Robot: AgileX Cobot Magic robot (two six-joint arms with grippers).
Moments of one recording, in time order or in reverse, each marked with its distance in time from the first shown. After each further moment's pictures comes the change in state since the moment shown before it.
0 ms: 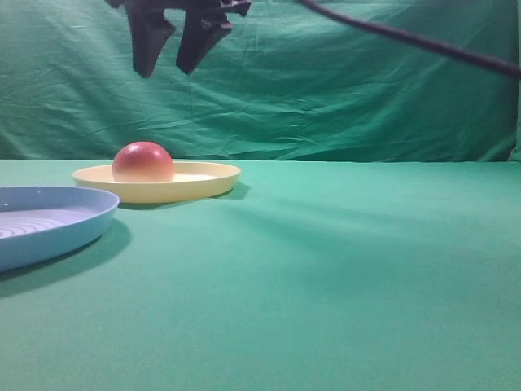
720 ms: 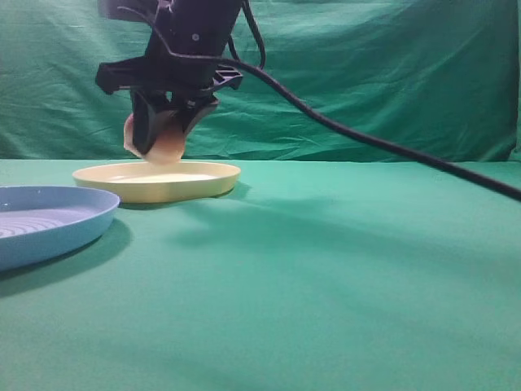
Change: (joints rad) left arm 0.000 0.000 0.000 0.000 0.000 0.000; right arm 0.000 0.293 0.077 0.051 -0.276 -0.107
